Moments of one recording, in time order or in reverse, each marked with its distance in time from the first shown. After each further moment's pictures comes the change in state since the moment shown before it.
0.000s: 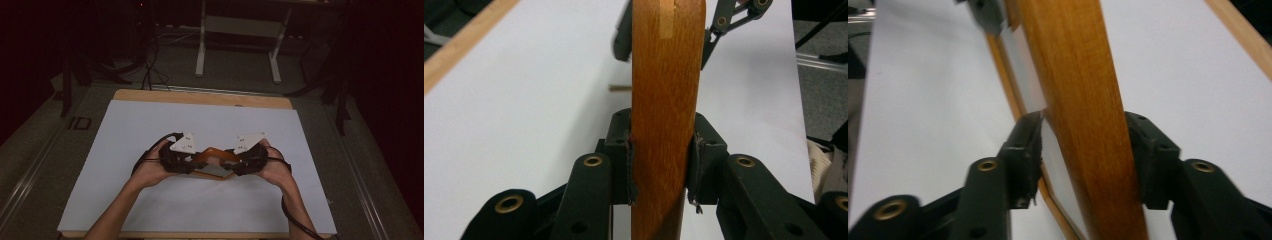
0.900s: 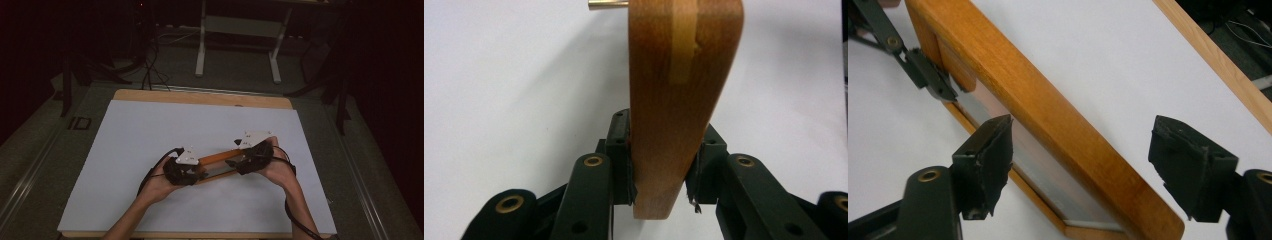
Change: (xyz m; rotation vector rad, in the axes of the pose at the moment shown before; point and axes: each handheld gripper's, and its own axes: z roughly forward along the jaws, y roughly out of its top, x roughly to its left) left arm -0.014 -0.041 0.039 0.030 0.028 -0.154; right arm -0.006 -0.006 -0.008 0.006 -0.166 0.065
